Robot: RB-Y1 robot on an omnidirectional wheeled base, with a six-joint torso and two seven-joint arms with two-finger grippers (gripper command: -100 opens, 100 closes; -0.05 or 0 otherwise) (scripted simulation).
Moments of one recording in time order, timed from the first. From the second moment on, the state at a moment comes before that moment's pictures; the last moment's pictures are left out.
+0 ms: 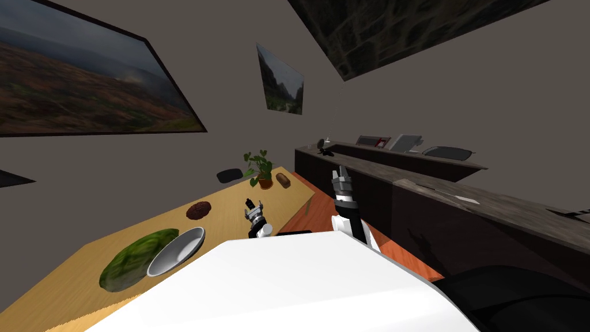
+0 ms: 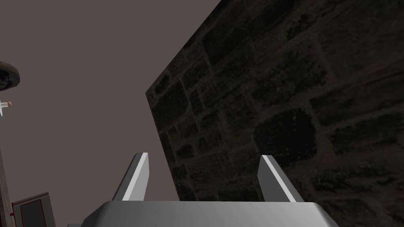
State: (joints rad) left arm 0.14 -0.04 -0.16 -1.08 1.09 -0.94 0.72; right arm 0.49 0.03 -0.03 -2.24 0.12 -0.44 -0.08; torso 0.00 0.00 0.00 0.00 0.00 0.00
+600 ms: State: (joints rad) left arm 0.14 -0.04 -0.16 -1.08 1.09 -0.94 0.72; right arm 0.49 0.03 -0.03 -2.24 0.12 -0.44 -0.08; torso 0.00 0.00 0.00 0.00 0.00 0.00
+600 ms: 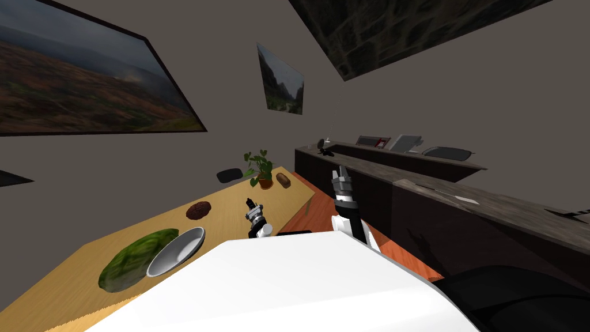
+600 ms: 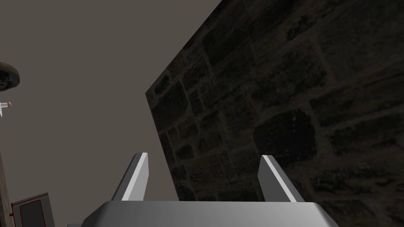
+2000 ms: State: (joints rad) left arm -0.03 0.19 0.12 -0.81 0.93 -0.74 1.04; right arm 0.49 0.03 -0.03 -2.24 0.12 -0.44 -0.08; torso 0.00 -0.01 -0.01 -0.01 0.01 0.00
